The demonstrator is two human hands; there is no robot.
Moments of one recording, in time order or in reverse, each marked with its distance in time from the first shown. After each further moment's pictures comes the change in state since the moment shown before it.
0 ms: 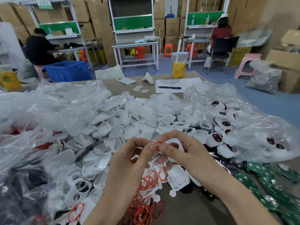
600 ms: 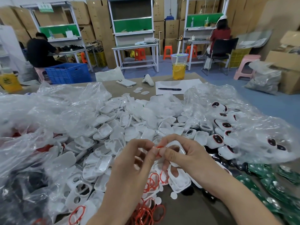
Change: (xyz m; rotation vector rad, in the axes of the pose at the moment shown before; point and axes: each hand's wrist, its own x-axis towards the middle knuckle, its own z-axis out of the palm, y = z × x) left_hand -0.003 -0.008 0.000 0.315 0.057 0.179; right_hand 0.000 -0.002 -0.002 -0.058 -0.012 0.028
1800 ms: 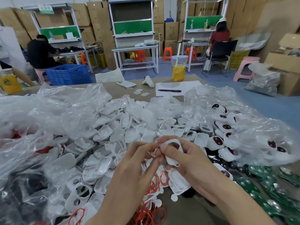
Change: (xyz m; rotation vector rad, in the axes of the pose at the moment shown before) left_hand 0.003 -0.018 0.004 0.226 -0.041 0.260; right_hand 0.006 0.012 0.006 0.220 0.076 0.033
